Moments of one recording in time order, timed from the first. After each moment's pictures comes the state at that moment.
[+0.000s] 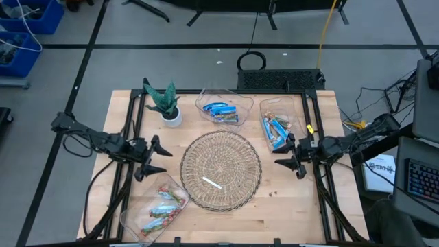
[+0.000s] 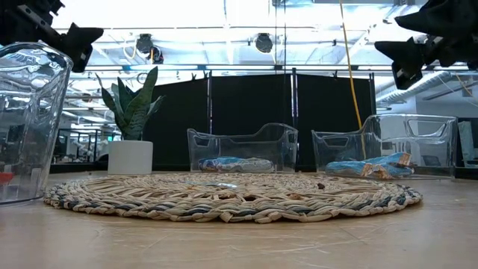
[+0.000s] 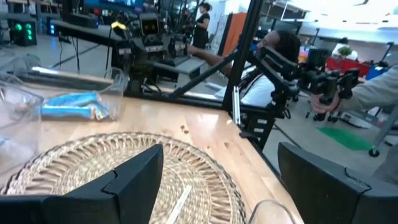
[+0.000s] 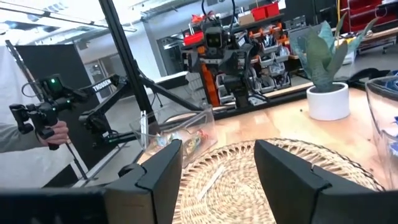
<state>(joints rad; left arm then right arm) -0.42 0.30 0.17 0.13 -0.16 -0.25 0.39 0.35 0.03 0.39 0.31 0.28</state>
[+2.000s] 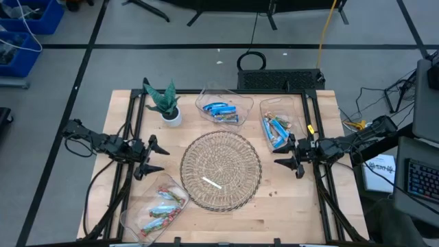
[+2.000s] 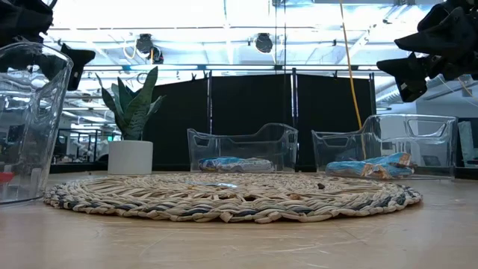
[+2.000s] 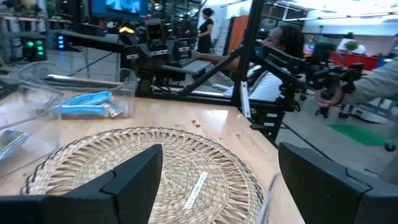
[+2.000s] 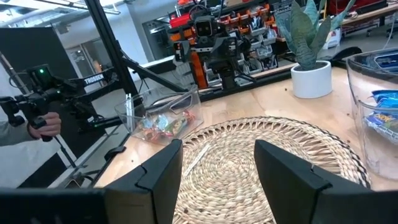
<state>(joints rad) -0.42 0.00 0.04 -0.03 -0.18 -0.18 0.39 0.25 0.02 0.23 0.35 0.31</state>
